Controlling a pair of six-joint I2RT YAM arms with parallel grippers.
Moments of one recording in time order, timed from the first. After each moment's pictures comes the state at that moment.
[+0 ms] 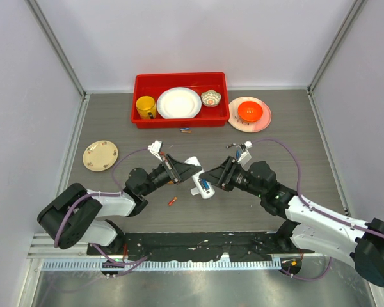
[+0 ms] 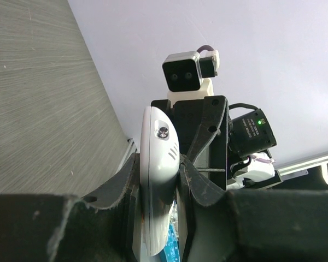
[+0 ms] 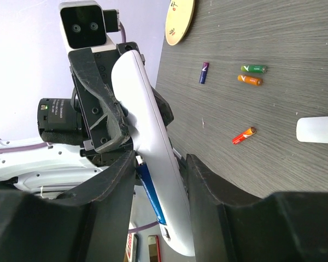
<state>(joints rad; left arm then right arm) -0.71 1.37 0.27 1.28 0.33 -1.31 0.79 0.91 0.42 0.29 -0.20 1.16</state>
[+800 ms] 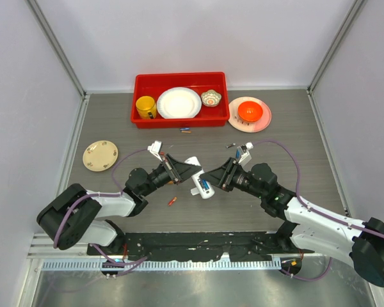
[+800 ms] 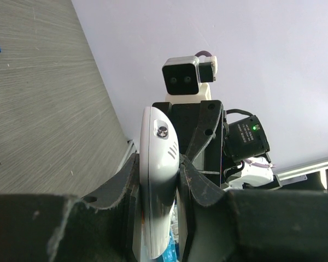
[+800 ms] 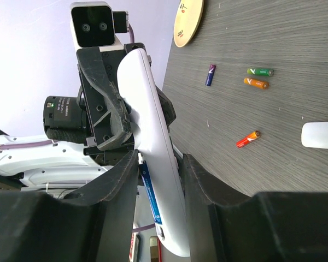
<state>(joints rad) -0.71 1.36 0.27 1.26 0.31 -1.32 0.78 0.92 0.37 0.40 -0.22 1.18</state>
